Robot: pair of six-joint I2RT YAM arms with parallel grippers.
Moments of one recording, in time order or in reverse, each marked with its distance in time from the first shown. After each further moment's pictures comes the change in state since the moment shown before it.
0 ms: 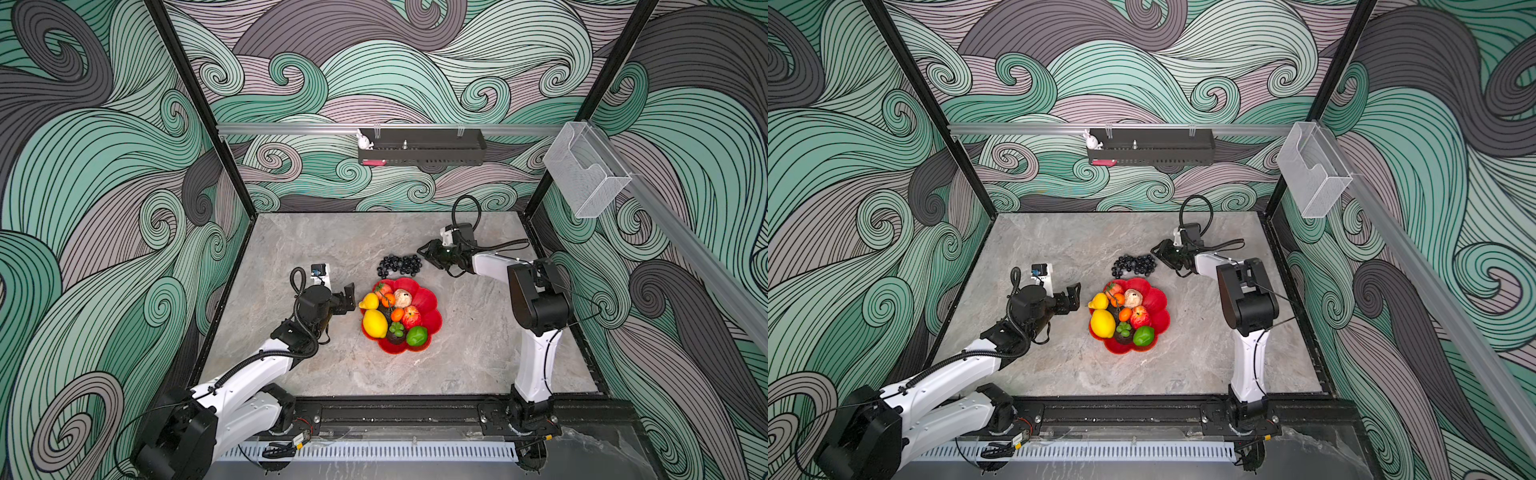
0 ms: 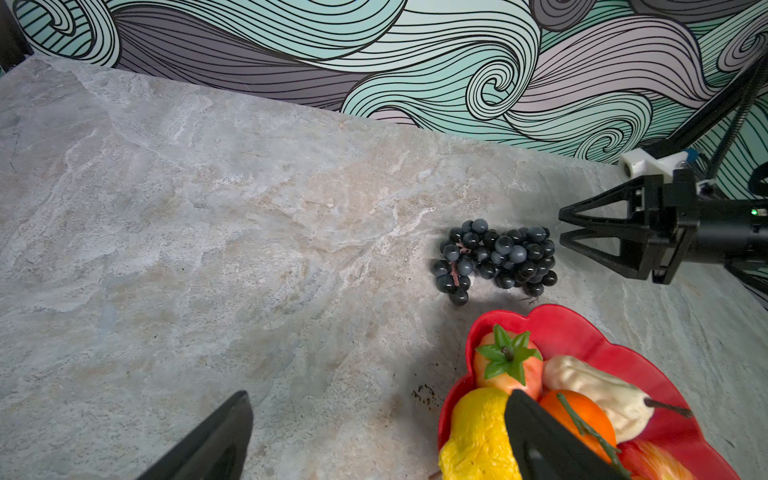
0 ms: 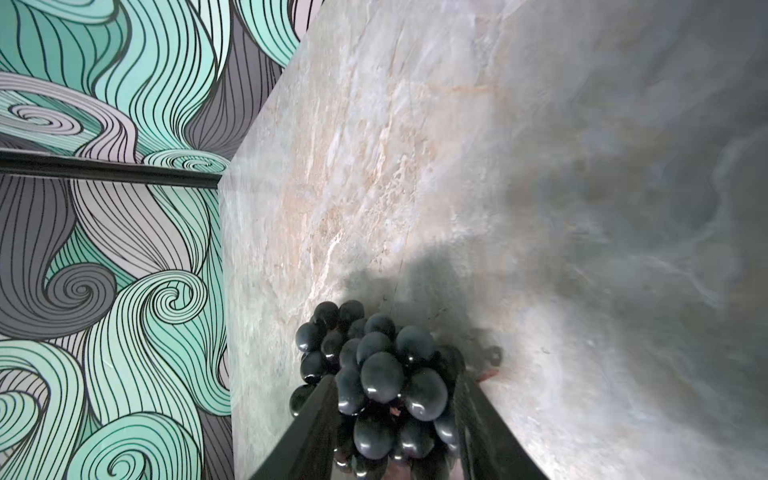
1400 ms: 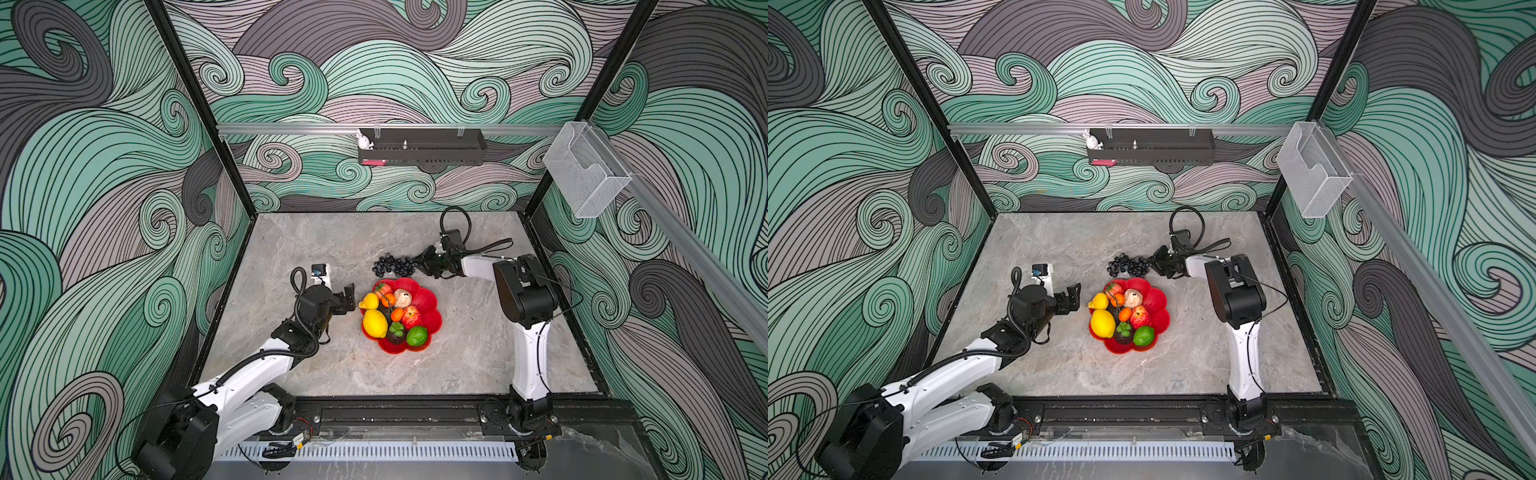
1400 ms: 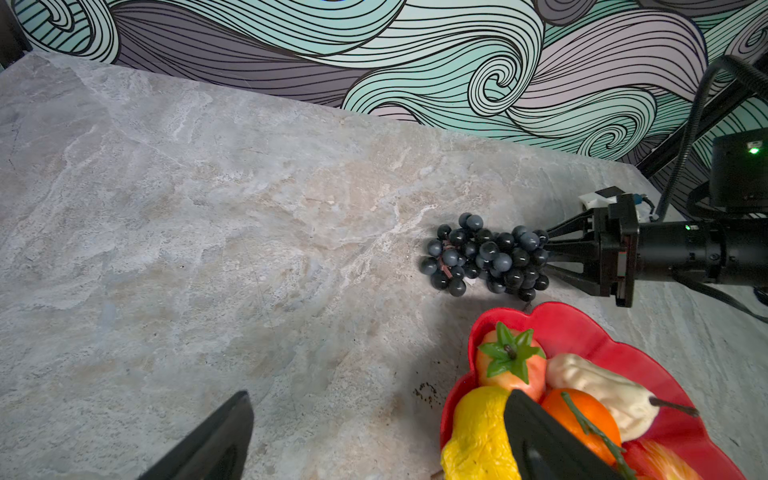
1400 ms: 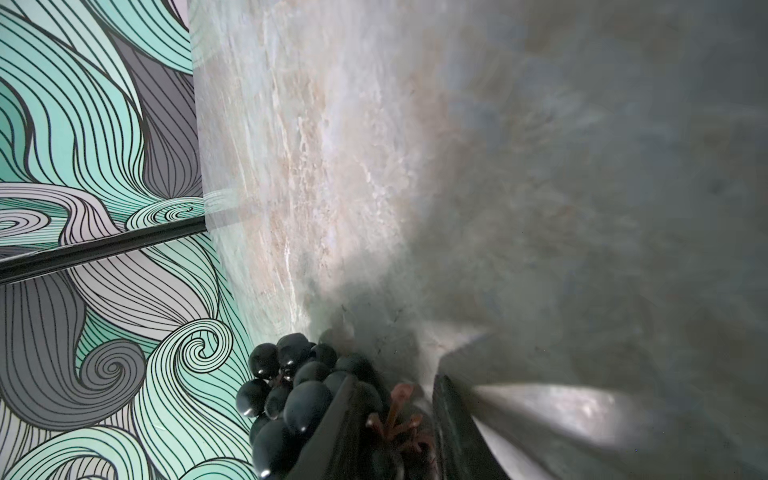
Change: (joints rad) left arm 0.000 0.008 0.000 0.000 0.000 0.000; right arm 0.069 0.123 0.054 -0.004 -0.007 0.296
